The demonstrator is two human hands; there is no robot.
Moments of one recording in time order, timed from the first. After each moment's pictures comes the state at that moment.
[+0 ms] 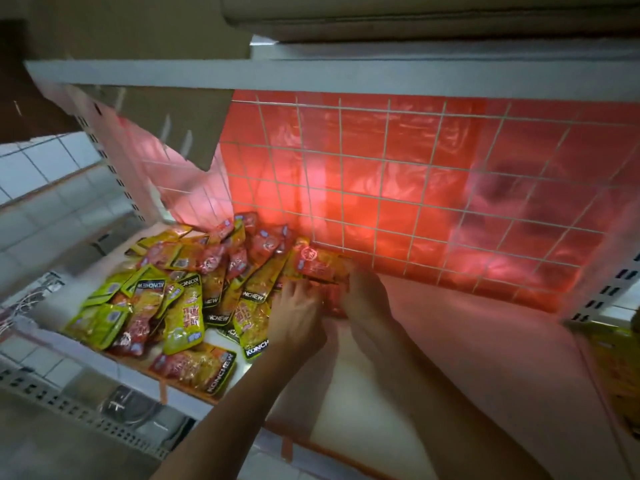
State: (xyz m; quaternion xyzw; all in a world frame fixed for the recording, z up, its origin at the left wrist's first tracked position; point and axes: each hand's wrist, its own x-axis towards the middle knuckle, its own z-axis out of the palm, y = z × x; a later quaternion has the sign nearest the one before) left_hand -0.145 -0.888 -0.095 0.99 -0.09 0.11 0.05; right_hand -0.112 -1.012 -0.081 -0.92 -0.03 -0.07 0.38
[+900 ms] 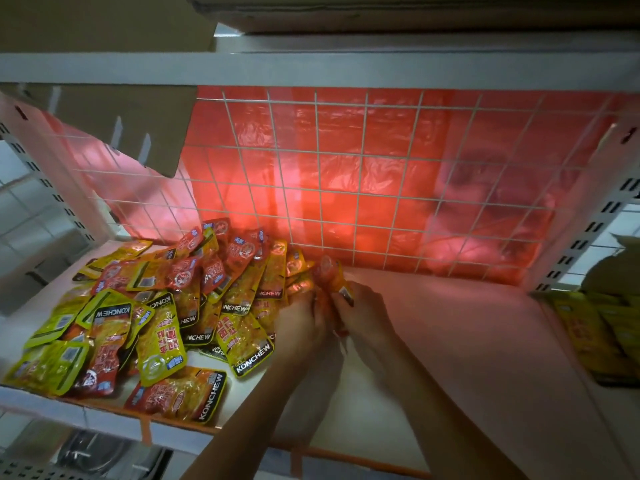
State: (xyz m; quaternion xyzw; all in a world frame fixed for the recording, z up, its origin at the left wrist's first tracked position) left_hand -0.144 -0.900 -0.096 0.93 -0.04 0.08 0.36; right_hand -0.133 -1.019 -0.103 -0.92 0.07 -0.04 0.39
